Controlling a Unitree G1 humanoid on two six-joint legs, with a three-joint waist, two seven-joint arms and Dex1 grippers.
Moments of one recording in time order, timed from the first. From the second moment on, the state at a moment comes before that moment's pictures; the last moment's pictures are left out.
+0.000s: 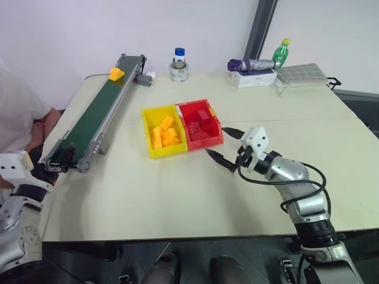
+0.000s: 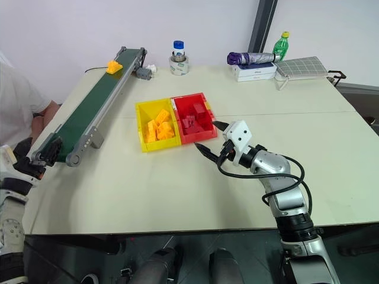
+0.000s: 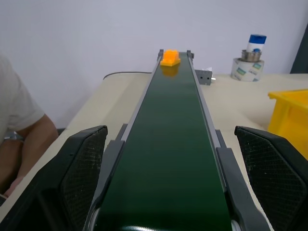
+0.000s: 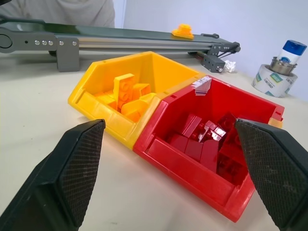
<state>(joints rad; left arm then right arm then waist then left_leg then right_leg) -0.09 0.50 0.60 0.03 -0.51 0.09 -0.48 -0.41 -0.43 0.04 -0.07 0.26 0.16 0.73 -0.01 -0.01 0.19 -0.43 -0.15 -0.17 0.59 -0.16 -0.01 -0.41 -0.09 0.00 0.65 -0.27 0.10</state>
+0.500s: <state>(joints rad) -0.12 0.51 0.58 0.04 -0.46 0.08 -0.44 -0.41 -0.43 0.04 -0.07 0.26 0.16 0.73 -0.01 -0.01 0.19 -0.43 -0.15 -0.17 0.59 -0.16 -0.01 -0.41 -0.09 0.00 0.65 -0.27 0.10</state>
